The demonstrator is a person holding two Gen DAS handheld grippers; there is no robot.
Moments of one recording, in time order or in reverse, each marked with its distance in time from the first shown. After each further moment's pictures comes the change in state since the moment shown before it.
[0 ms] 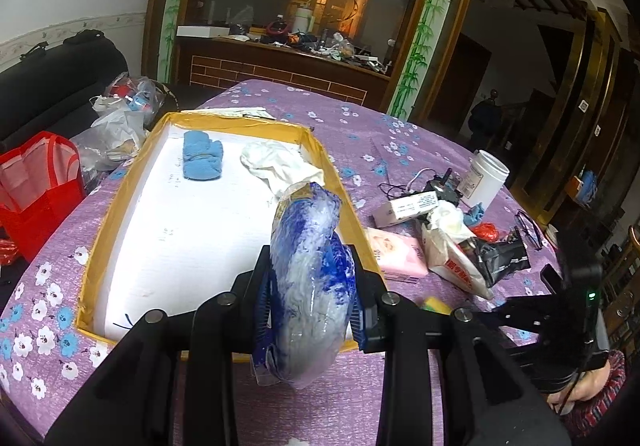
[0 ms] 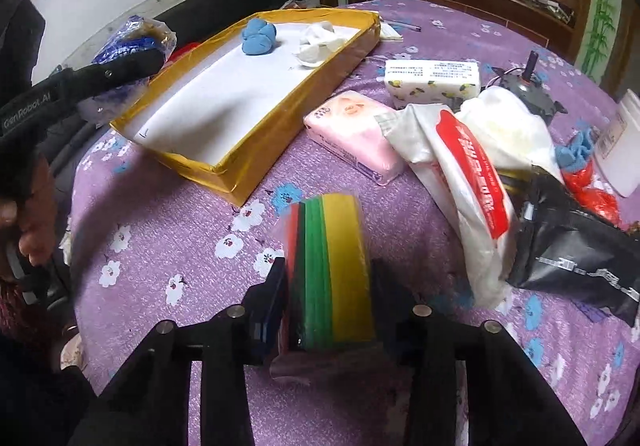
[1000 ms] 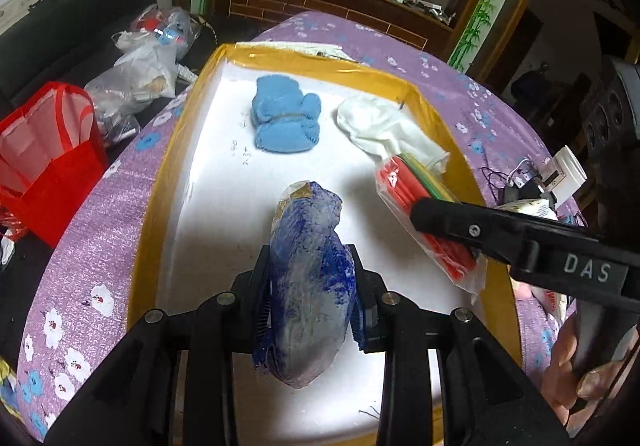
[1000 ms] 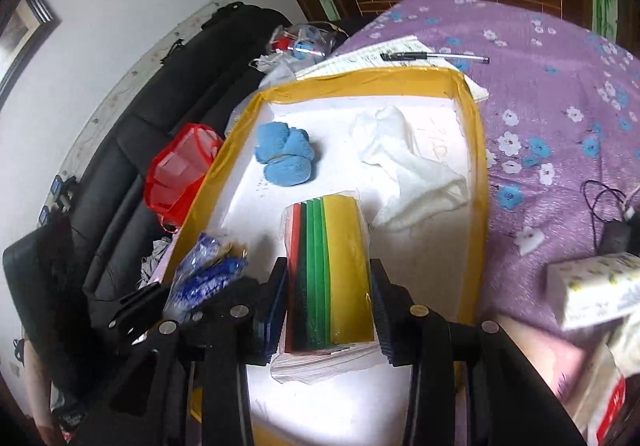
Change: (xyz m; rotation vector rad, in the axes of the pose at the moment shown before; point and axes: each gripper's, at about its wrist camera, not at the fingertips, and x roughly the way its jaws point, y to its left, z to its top) left arm 0.086 0.084 0.032 -0.084 0.263 0.105; right arm 0.085 0.046 0.178 0.273 -0.008 0.170
